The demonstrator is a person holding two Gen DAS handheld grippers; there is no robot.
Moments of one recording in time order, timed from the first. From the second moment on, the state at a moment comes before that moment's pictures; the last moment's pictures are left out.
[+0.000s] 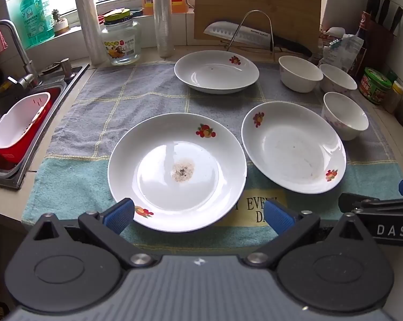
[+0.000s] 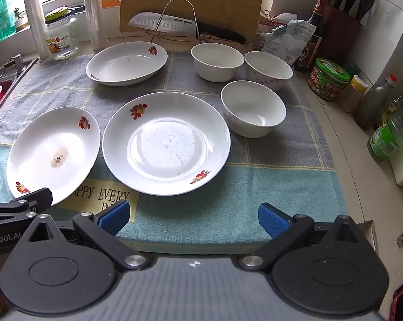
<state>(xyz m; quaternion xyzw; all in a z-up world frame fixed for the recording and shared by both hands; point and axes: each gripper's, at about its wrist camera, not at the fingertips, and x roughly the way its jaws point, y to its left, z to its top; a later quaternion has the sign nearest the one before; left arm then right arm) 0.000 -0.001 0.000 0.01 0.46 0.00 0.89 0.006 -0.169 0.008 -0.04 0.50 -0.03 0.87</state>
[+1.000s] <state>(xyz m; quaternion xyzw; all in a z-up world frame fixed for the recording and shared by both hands) 0.002 0.000 0.007 0.00 0.45 -0.01 0.89 0.010 -0.168 0.017 -0.04 0.49 -0.03 0.87</state>
